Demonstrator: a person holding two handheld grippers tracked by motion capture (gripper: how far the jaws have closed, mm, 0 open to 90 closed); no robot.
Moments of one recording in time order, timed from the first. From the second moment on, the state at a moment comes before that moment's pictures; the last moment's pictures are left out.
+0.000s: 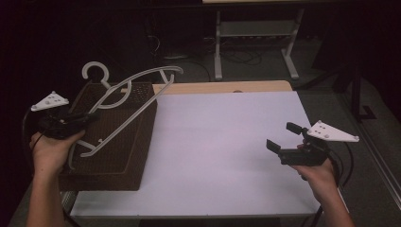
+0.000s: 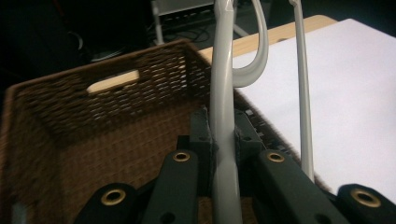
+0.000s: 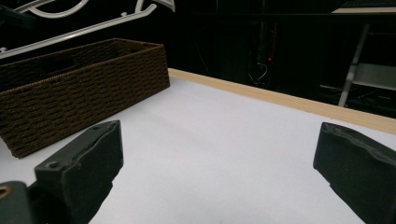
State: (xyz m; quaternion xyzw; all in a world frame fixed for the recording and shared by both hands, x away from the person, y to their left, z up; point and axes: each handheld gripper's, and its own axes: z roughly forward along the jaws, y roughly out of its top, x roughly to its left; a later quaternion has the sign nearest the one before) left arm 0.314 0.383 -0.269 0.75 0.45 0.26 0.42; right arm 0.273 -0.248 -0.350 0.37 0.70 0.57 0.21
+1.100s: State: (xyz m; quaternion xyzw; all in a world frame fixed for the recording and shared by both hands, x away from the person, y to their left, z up) left arm 0.323 0.453 -0.293 0.75 0.51 0.28 0.32; right arm 0.274 -0.249 -0.349 0.38 0.69 0.57 0.22
